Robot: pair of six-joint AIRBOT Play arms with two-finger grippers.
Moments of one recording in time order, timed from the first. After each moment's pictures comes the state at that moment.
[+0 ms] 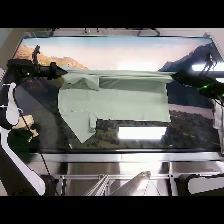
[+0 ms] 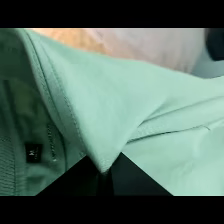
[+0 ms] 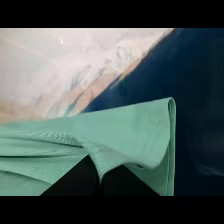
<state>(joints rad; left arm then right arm) 0.26 -2.20 2.03 -2.55 1.27 2.08 -0.31 -1.67 1.18 -0.27 0.74 0.66</state>
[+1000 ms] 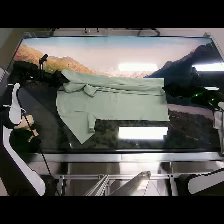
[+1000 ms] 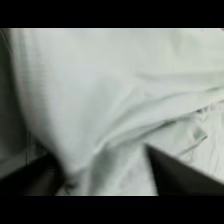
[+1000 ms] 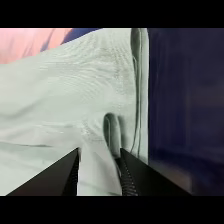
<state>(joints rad) 0.24 -2.22 2.03 -2.39 1.38 2.01 -0.30 -1.78 1.14 -0.29 0.84 0.63</state>
